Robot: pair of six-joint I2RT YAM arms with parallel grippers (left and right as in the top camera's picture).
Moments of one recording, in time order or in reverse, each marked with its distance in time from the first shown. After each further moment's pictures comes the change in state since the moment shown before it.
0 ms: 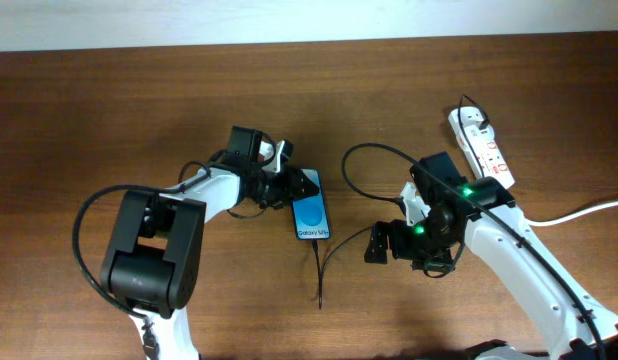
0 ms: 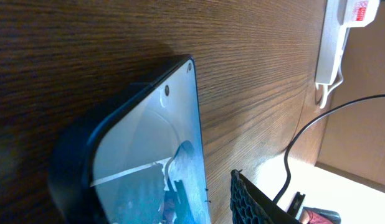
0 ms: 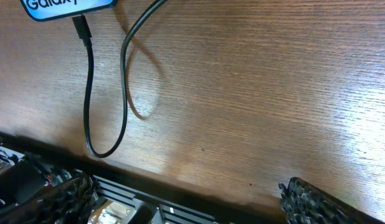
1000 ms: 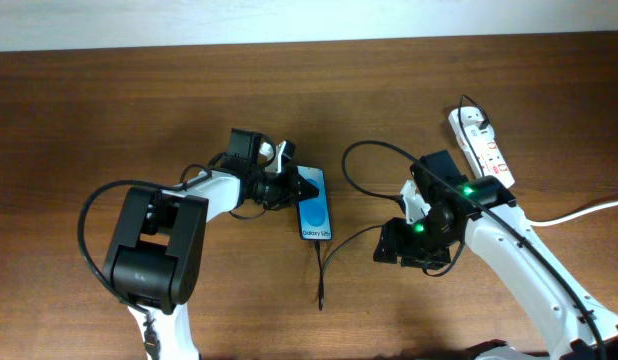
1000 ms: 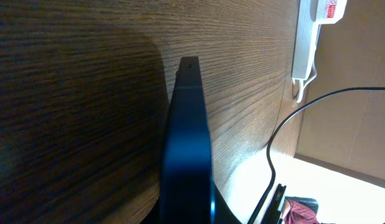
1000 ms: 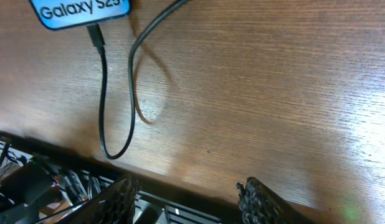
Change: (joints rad) left arm 0.003 0.022 -0.023 0.099 0.093 -0.032; right arm 0.000 0.000 0.009 0.003 -0.010 0.011
